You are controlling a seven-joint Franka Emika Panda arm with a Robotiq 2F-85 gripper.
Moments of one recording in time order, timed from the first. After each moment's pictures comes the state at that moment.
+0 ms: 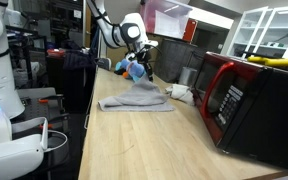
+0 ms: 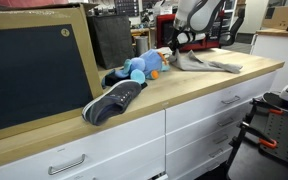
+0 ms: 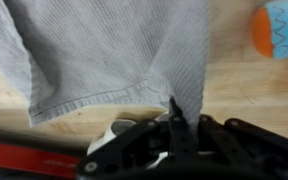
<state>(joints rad) 0.18 0.28 -0.37 -2.20 -0.40 2.91 0.64</state>
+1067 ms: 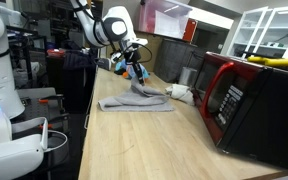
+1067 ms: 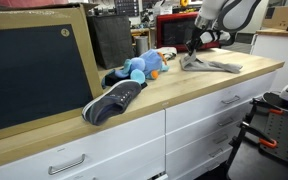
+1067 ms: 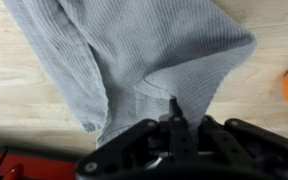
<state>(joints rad) 0.20 0.07 -0.52 -2.49 -0.62 3.02 0.70</state>
